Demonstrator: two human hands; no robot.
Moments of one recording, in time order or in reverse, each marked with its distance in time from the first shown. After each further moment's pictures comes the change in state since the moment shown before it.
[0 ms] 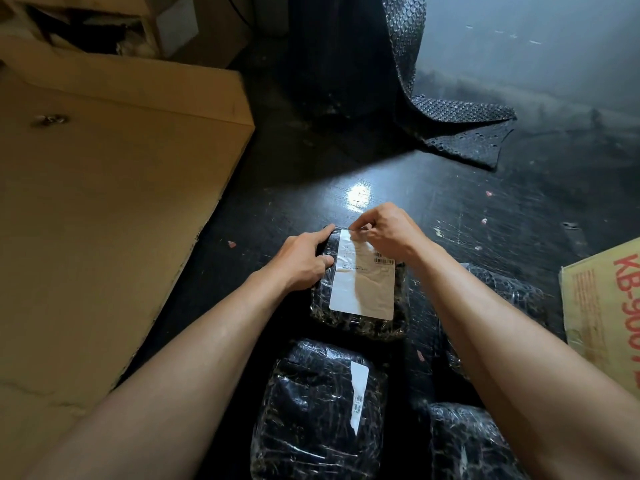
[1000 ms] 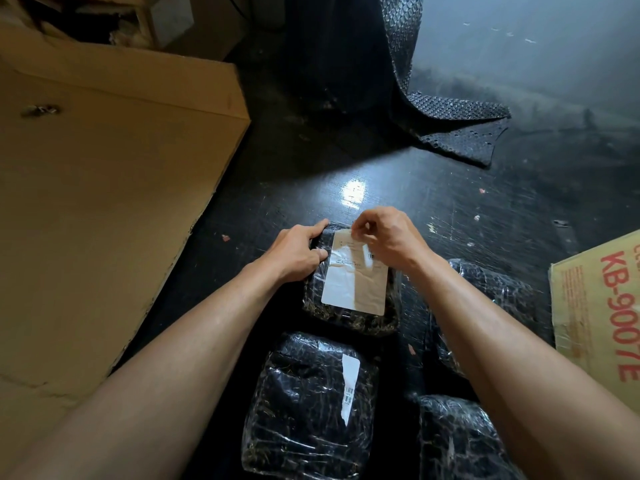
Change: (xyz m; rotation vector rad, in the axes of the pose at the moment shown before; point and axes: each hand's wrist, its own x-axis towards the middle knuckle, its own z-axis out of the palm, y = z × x) left_hand -0.004 0.007 -0.003 -0.007 0.006 -0.009; right_hand -0.026 0.006 0.003 -0.070 0.119 -0.129
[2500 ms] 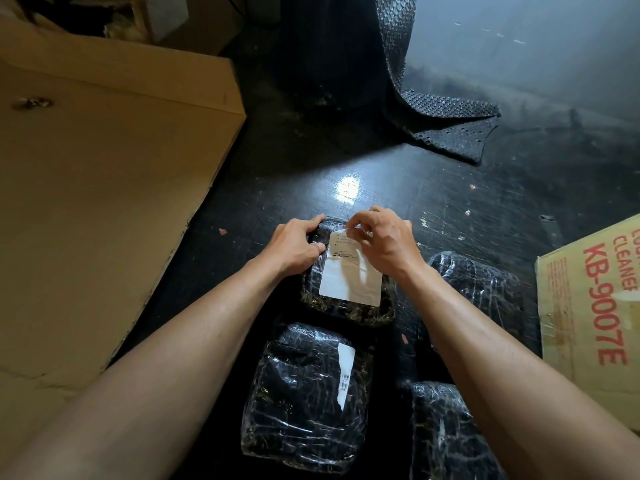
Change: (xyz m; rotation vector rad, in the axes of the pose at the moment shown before) left_hand 0.001 -0.005 0.008 -0.025 0.068 0.036; right_hand -0.019 0.002 0.014 -0.120 0.131 -0.020
